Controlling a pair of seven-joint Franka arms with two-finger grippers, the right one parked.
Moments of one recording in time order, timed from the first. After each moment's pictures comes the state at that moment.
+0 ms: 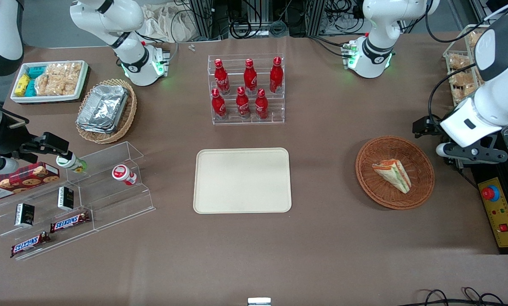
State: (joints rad) arm 0.05 0.08 -0.15 -1.67 0.03 1.60 0.05
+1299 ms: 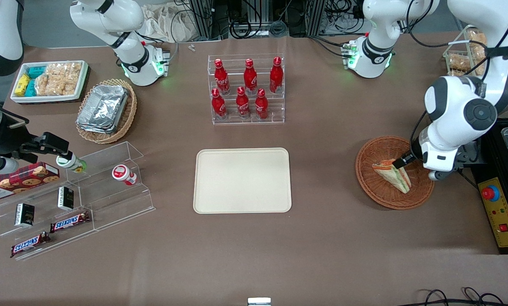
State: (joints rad) arm 0.06 0.14 -0.10 -2.19 0.03 2.27 -0.64
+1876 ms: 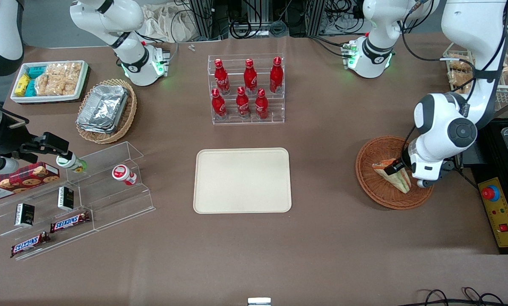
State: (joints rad) arm 0.06 0.25 -0.09 -2.20 0.03 2.35 -0.66
